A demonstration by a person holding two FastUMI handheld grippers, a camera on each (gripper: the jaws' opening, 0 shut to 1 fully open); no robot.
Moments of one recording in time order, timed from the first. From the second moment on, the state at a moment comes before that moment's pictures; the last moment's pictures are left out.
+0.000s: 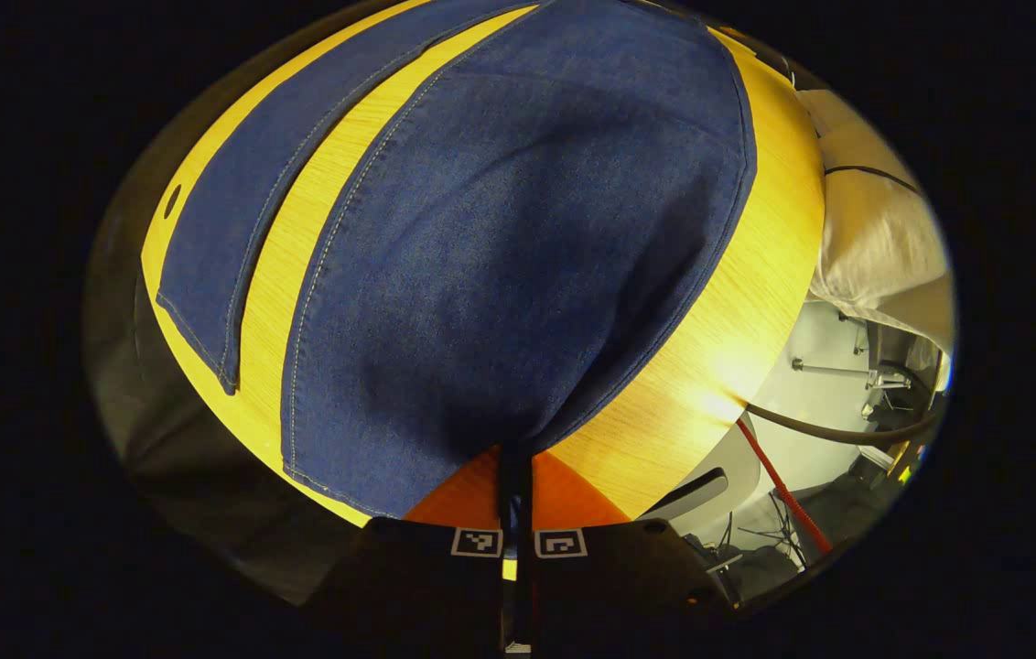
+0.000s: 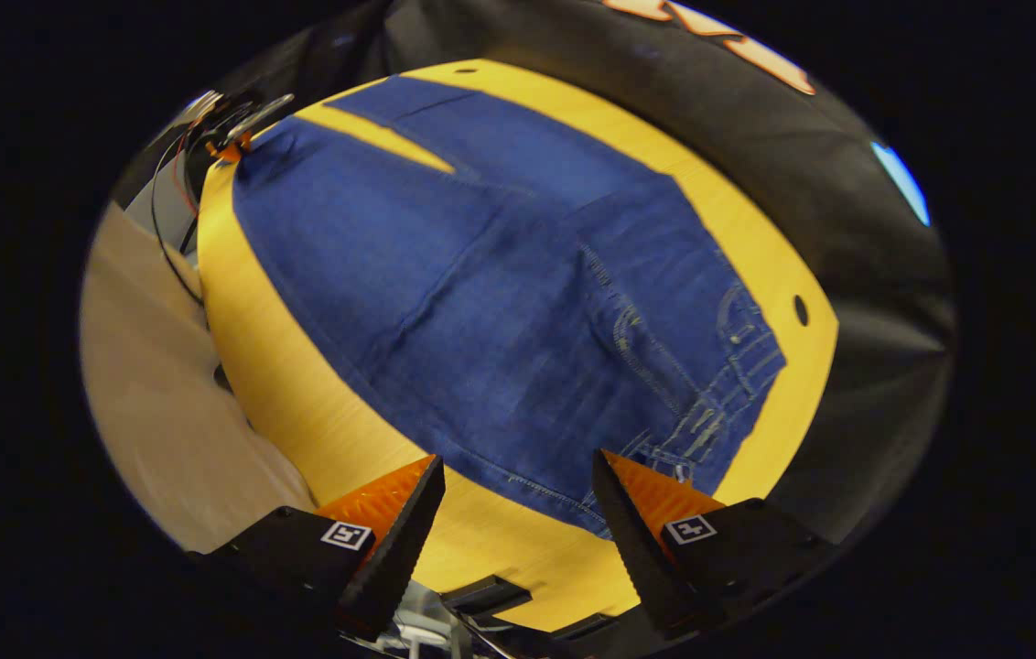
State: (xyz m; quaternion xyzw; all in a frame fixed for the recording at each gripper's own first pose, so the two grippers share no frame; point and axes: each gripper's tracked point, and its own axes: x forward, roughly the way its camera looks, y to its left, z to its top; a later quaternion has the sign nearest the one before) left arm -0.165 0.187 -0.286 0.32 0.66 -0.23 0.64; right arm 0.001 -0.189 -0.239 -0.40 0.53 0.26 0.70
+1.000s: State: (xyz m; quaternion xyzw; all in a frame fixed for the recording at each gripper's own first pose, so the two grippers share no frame) left arm -0.163 0.187 -0.285 0.30 0.67 -0.23 0.64; right arm -0.006 -0.203 -0.298 -0.46 0.59 0.30 0.60
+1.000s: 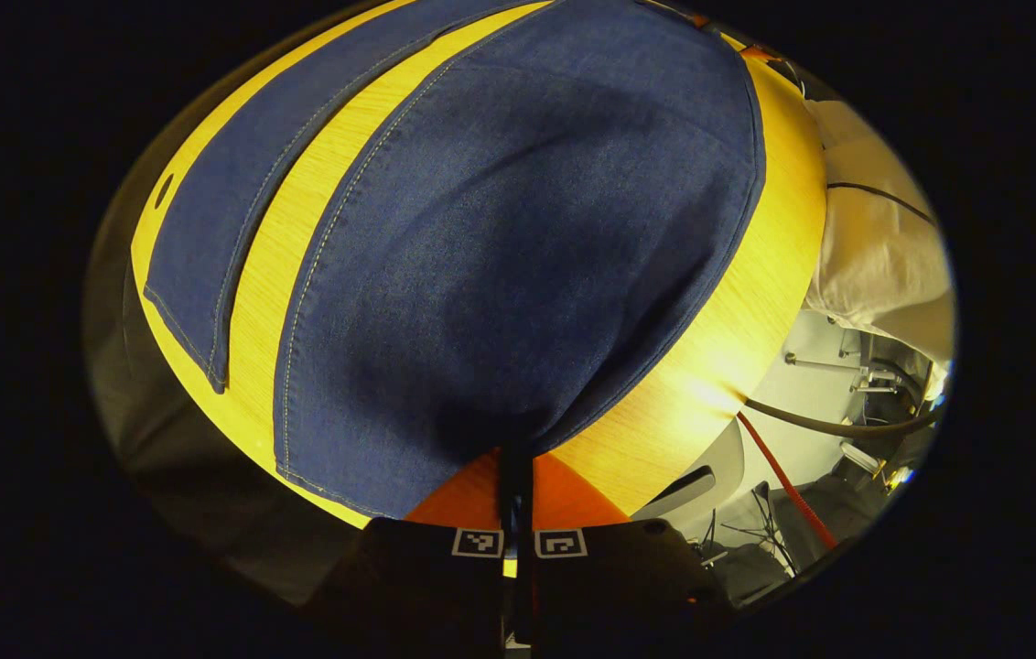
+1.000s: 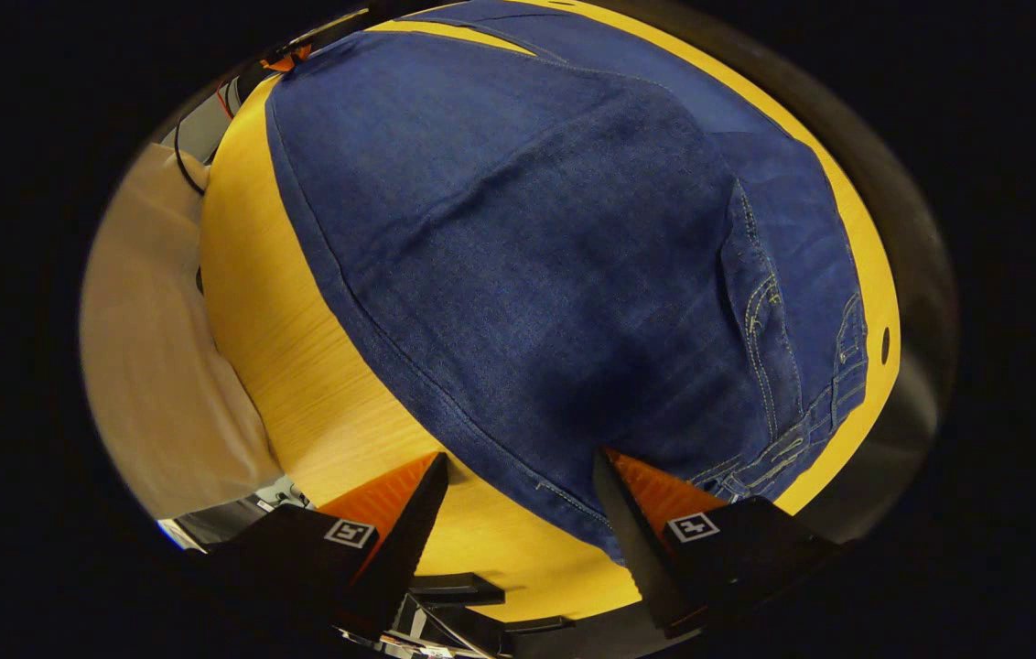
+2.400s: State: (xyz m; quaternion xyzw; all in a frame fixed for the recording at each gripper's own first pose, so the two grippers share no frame) left arm -0.152 0.195 -0.236 0.27 0.64 -0.21 0.69; right arm 0.017 -0.167 -0.238 -0.34 0.53 0.13 0.76
